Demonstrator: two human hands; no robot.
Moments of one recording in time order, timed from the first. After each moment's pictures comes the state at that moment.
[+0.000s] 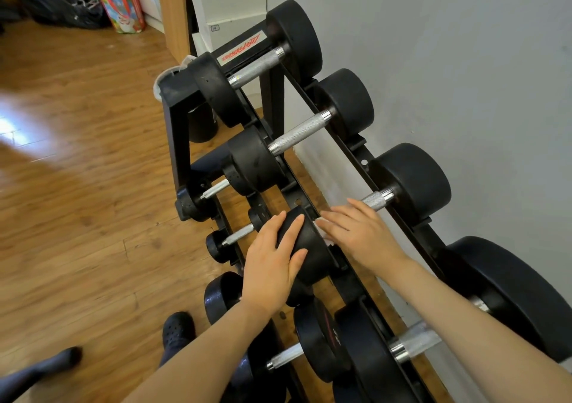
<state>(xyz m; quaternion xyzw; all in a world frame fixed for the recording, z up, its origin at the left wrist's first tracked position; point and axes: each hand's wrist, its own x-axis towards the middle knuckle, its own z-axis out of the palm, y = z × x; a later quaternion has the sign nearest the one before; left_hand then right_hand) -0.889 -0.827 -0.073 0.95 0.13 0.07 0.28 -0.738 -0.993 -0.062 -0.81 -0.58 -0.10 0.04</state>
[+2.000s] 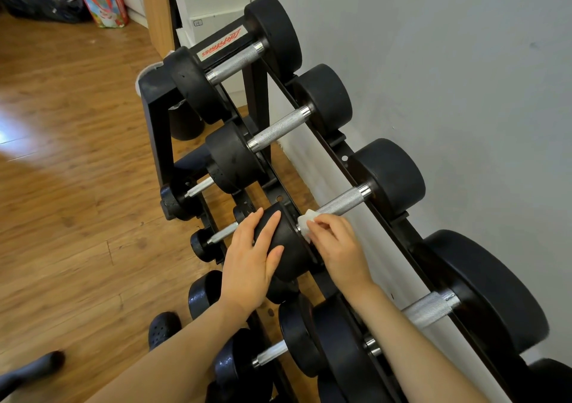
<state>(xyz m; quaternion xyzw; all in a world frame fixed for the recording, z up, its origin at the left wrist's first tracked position) -0.887 -0.830 -0.082 0.94 0.15 0.09 0.31 -0.783 -0.993 -0.083 -0.89 -0.32 -0.08 0.31</state>
